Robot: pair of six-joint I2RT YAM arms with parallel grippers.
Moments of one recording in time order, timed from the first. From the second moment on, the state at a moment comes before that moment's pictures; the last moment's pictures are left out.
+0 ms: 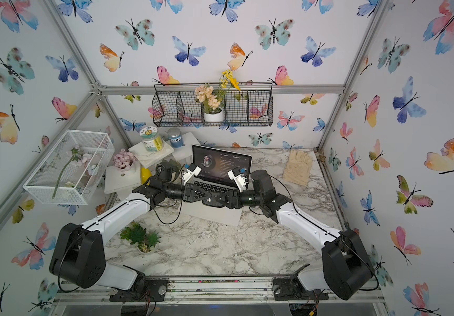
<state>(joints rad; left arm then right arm) -0.37 1.46 1.00 -0.16 1.14 -0.49 0.60 1.38 0.90 0.01 -0.76 0.47</state>
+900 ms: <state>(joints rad) -0.35 1.48 1.00 -0.16 1.17 -0.48 0.59 1.41 0.90 0.01 -0.80 0.50</state>
